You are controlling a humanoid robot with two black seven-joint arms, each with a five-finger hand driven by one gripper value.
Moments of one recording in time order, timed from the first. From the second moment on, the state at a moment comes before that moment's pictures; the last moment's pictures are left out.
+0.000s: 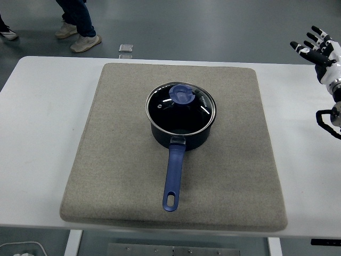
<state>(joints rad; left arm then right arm) -0.04 0.00 -0.13 -0.14 0.08 -0.04 -0.04 1.08 -0.37 -0.04 0.48 0.34 -0.03 0.48</state>
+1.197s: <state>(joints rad) -0.04 0.00 -0.13 -0.14 0.08 -0.04 -0.04 1.40 -0.60 -0.07 0.49 -0.32 0.45 0.54</state>
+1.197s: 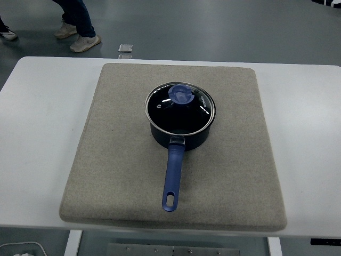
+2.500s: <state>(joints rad) -0.04 0.00 -0.13 -0.14 0.08 -0.04 -0.04 1.52 -0.62 -0.06 0.90 -1.22 0.27 0.61</state>
